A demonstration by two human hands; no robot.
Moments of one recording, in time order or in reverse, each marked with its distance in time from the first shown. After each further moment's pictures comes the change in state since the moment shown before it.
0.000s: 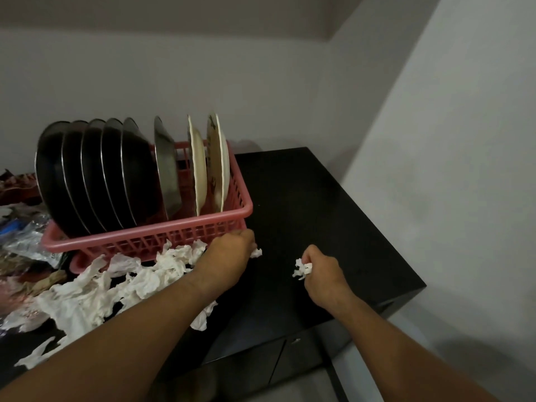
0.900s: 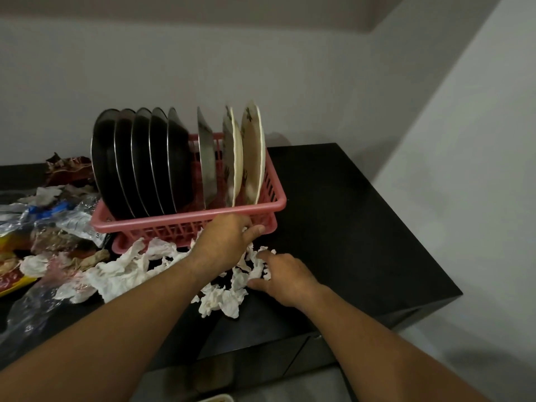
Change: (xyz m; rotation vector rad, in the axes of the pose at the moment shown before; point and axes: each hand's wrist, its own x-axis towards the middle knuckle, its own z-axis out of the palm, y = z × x) left_hand -0.018 -0.039 -0.043 -0.194 0.067 -0.188; right_hand -0.001 -0.099 0.059 -0.237 -0.336 -0.230
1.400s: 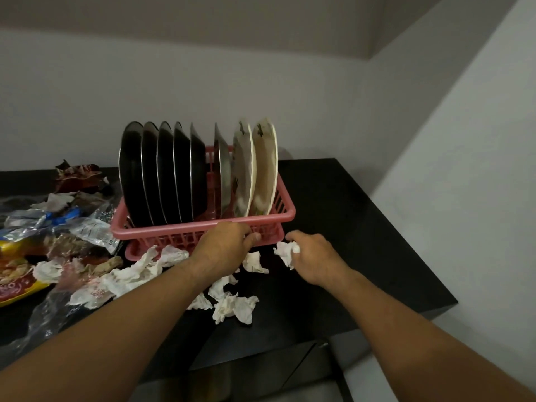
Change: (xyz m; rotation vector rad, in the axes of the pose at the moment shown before) left_hand -0.005 -0.020 -0.026 0.087 -0.053 0.035; right_hand -0.008 -0.011 -0.059 0.036 0.177 0.085
